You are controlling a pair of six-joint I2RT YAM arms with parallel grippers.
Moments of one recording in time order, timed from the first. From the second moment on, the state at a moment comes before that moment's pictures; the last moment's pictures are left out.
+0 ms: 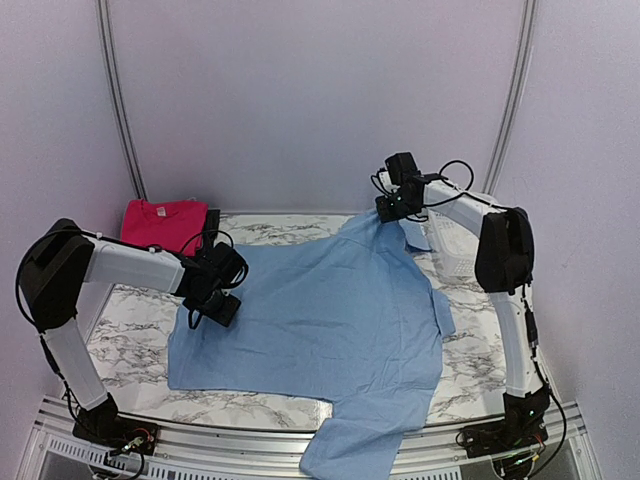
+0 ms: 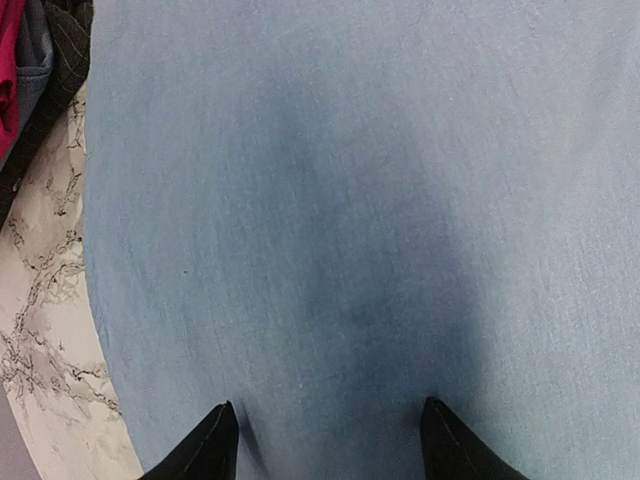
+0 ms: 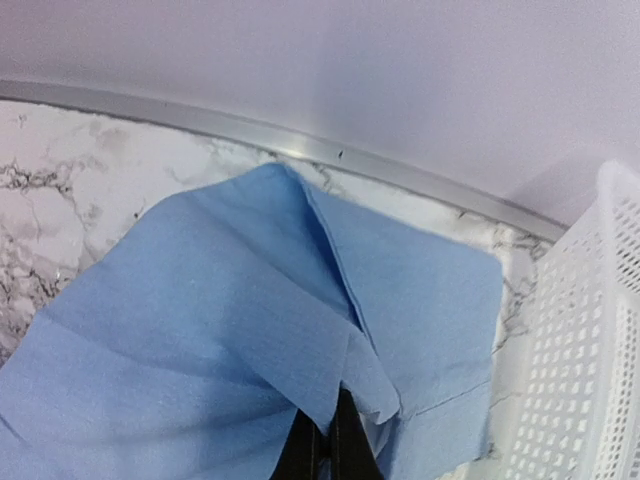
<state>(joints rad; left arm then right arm) -0.65 1.78 0.99 -0.42 -0.38 -0.14 0.35 2.39 2.19 -0.62 0.18 0.00</state>
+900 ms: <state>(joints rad) -0.57 1.55 0.98 -0.49 -0.27 -0.23 0.39 2.18 2.05 -0.46 0.18 -0.21</state>
